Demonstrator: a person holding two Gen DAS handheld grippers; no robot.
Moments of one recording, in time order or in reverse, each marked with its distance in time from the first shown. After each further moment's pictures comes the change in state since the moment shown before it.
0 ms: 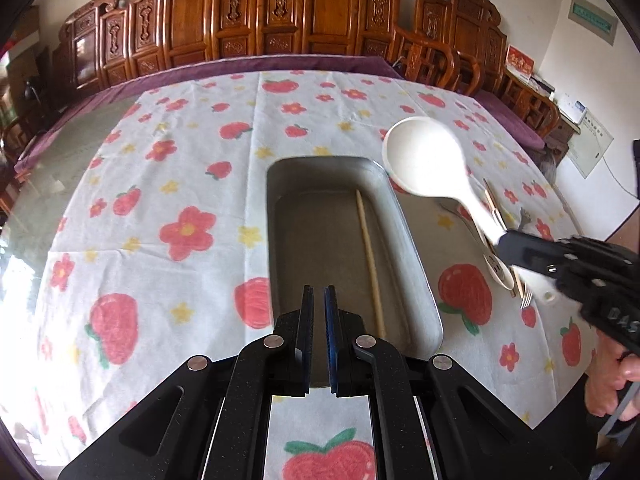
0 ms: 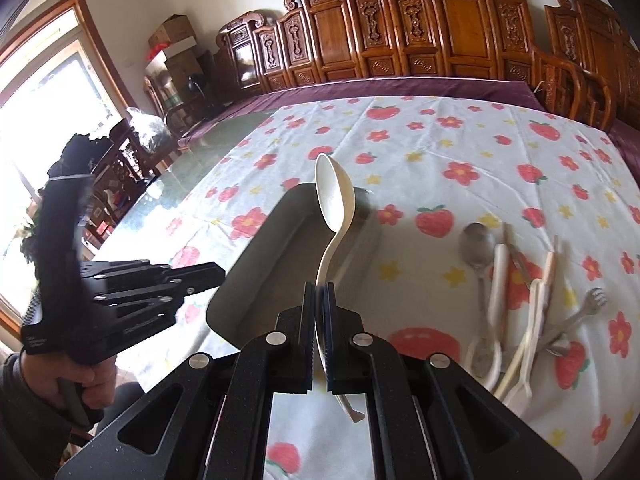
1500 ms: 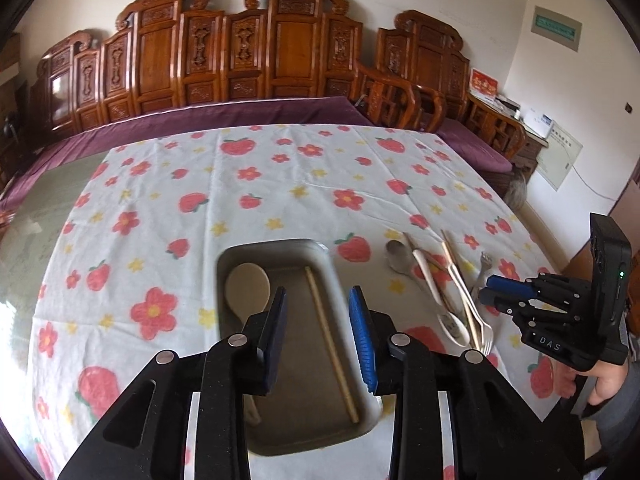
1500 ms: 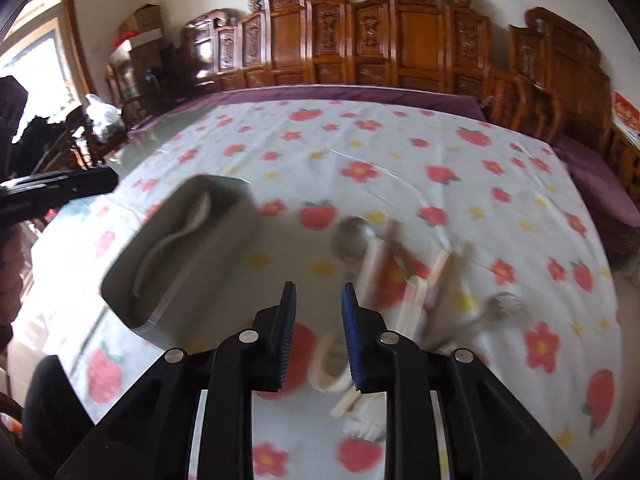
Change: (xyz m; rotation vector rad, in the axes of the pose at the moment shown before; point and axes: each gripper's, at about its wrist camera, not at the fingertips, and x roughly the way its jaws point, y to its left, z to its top) left arm -0.009 -0.041 0.051 0.074 -0.127 -0.105; right arm -0.037 -0.111 -0.030 -0.038 -0.030 -0.251
